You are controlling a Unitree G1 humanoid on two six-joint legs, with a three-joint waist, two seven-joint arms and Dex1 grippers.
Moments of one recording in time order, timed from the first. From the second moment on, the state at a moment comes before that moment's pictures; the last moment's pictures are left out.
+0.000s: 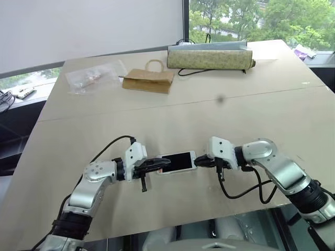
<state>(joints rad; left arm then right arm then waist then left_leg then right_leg) -0.05 0.62 -0.09 0.00 -0.36 0.06 -1.13 -0.41 -0.62 0.49 -0.29 0.15 0.49 1.04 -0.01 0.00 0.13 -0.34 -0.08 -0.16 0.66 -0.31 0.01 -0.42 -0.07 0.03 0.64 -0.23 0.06</state>
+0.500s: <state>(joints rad) -0.03 0.63 -0.09 -0.08 -0.35 0.19 -1.07 -0.46 -0.55 0.54 -0.18 0.10 0.46 1.10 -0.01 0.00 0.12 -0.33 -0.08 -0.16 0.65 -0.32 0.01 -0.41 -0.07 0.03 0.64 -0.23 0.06</state>
